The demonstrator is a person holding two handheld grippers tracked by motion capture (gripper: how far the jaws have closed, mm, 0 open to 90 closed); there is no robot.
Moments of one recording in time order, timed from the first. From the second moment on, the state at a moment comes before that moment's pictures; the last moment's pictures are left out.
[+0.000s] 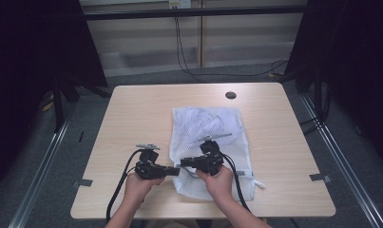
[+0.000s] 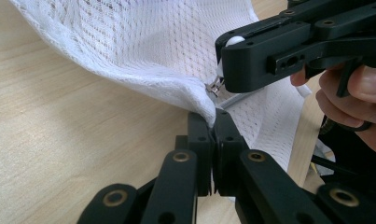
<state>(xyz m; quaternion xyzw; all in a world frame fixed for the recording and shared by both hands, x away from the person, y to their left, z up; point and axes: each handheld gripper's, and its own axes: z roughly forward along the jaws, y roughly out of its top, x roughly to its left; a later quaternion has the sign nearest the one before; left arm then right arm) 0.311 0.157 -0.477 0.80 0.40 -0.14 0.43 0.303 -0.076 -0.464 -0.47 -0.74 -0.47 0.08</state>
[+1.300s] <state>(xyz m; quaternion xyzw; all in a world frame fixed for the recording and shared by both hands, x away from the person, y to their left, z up) 0.312 0.163 -0.476 0.79 0.41 -0.14 0.43 0.305 -0.114 -0.471 -0.49 -0.73 -0.47 0.08</state>
